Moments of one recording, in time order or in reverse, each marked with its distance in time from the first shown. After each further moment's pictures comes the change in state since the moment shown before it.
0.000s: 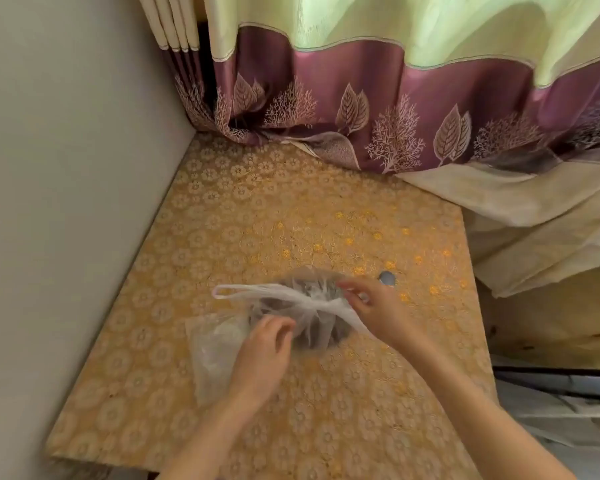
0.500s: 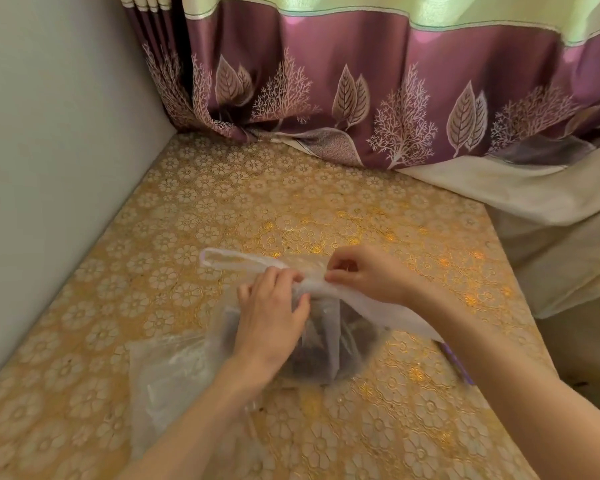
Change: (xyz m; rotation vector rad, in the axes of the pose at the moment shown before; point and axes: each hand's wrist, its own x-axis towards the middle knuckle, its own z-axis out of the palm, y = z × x) left_hand 0.090 -0.023 0.056 0.308 0.317 0.328; right_hand 0.090 0.054 0.025 -0.239 -0.130 -0.265
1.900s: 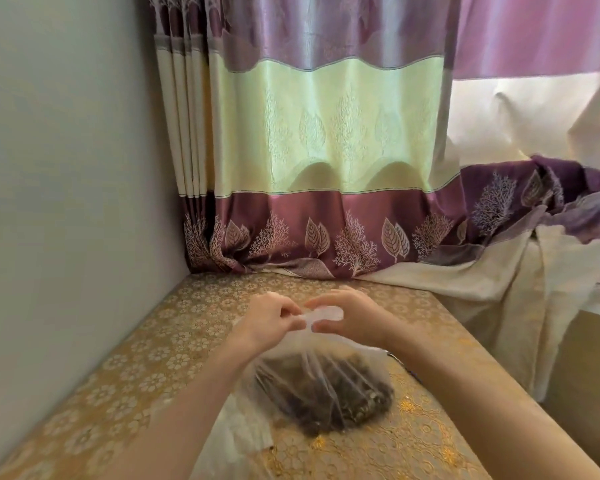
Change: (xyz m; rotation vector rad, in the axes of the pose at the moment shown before) left_hand -0.013 0.016 -0.067 -0.056 -0.029 0.341; right_hand -0.080 -0.051 0.026 -0.300 0.427 -0.173
